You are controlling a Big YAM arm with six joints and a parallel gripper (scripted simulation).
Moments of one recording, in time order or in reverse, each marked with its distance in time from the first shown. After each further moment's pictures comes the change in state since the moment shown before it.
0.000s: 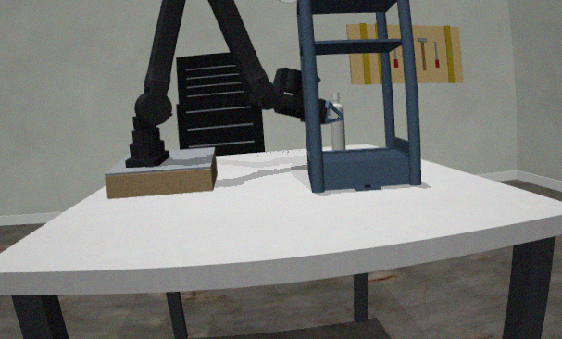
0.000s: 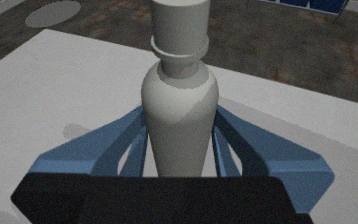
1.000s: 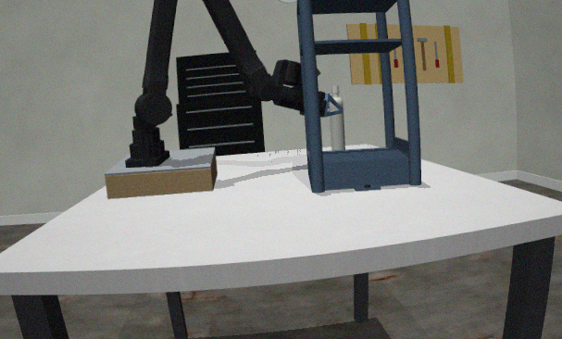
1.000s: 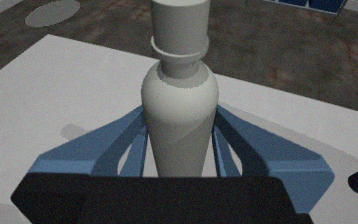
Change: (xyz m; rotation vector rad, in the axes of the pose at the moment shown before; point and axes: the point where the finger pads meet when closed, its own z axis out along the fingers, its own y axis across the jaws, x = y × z) arm -0.019 -0.002 -0.007 0.002 0.011 0.000
